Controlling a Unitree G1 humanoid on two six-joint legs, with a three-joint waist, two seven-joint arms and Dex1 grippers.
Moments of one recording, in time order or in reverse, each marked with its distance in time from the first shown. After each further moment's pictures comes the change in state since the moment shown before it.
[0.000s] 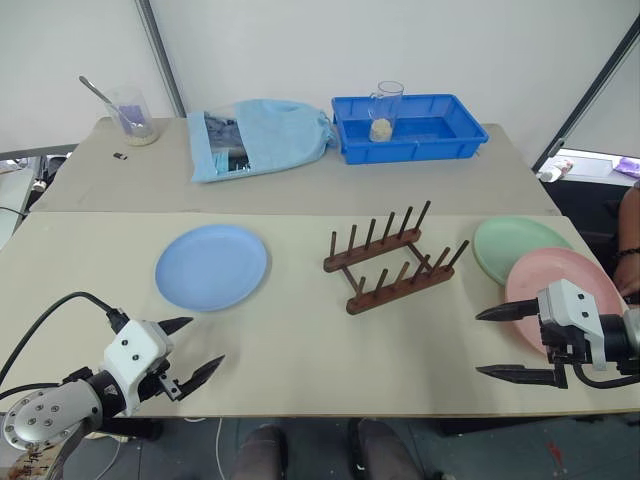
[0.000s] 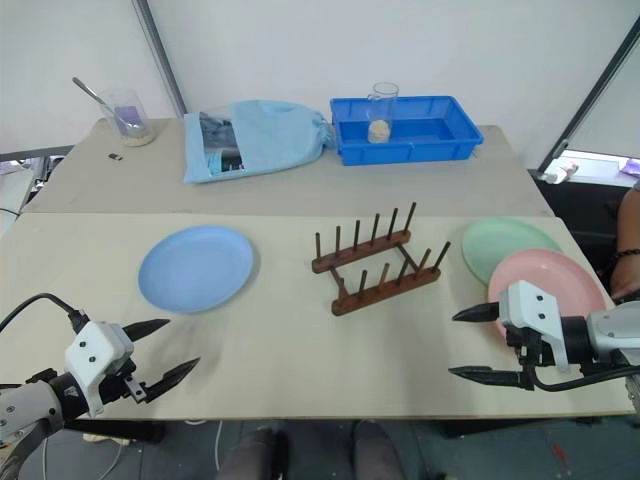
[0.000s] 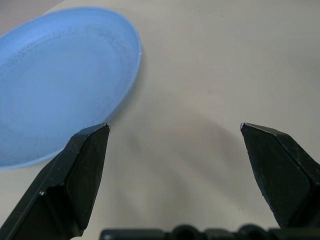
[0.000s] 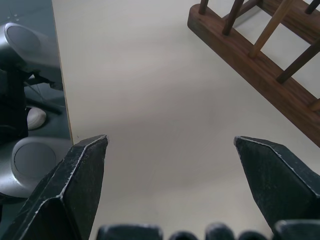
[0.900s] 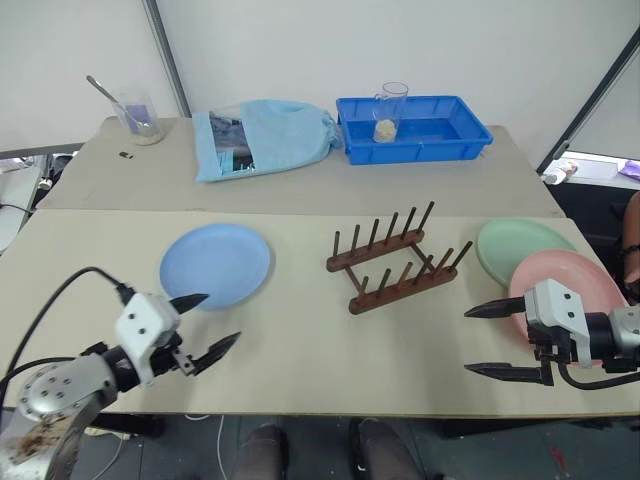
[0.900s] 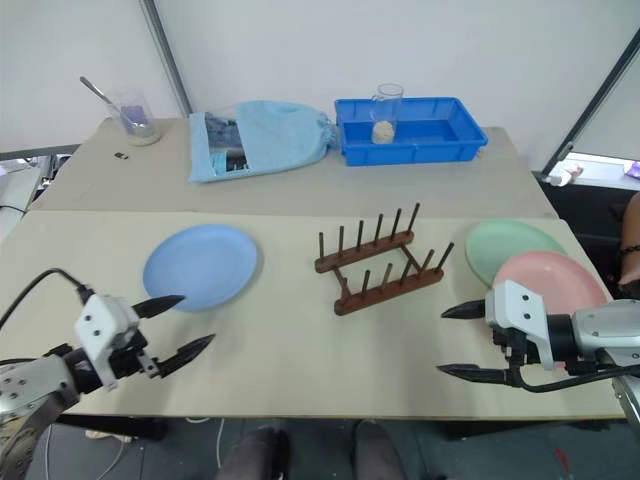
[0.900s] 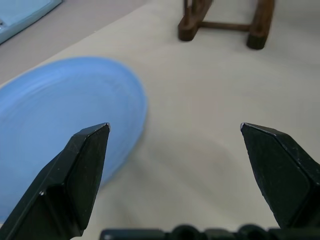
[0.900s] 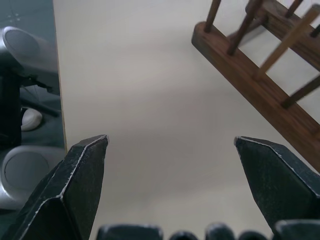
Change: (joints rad) left arm -0.231 -0.020 -0.116 -0.022 -0.076 0.107 -0.002; right arm 0.010 0.021 0.008 -0.096 0.009 0.041 -0.070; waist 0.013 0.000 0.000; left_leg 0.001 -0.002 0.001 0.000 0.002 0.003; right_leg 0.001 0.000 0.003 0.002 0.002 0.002
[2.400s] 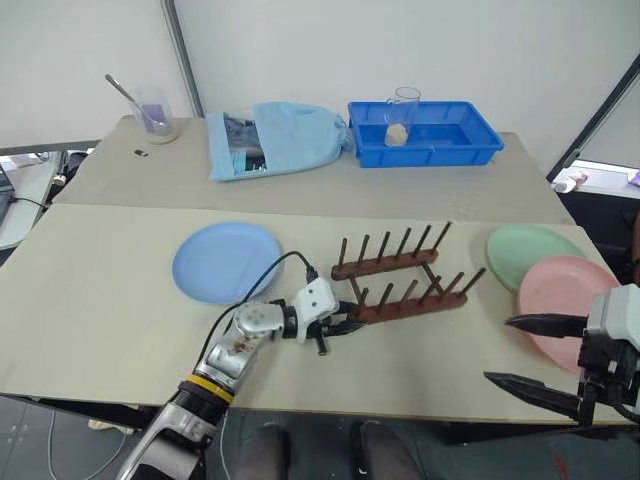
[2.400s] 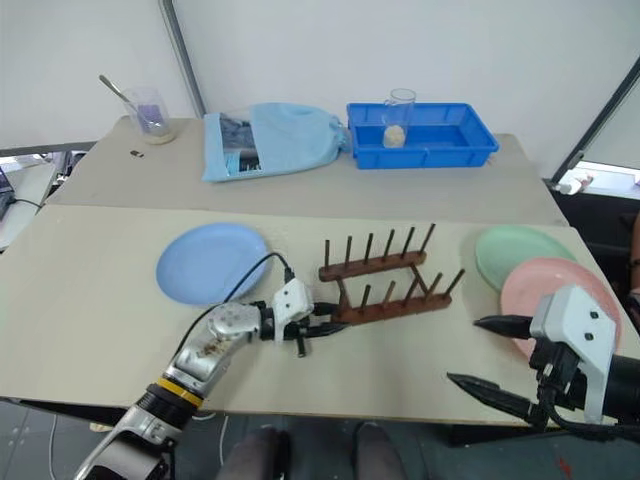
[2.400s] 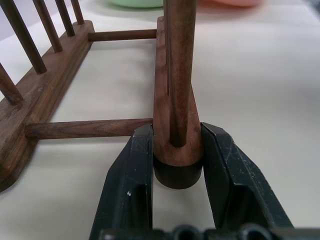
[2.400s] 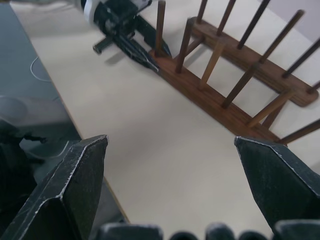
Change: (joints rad) left arm -0.698 -0.437 -0.634 0.829 0.290 -0.363 -0.265; right arm 0.410 0.122 -0.606 -0.524 0.292 0.512 -0.219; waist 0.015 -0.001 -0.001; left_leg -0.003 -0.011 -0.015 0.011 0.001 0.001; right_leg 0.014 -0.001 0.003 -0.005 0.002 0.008
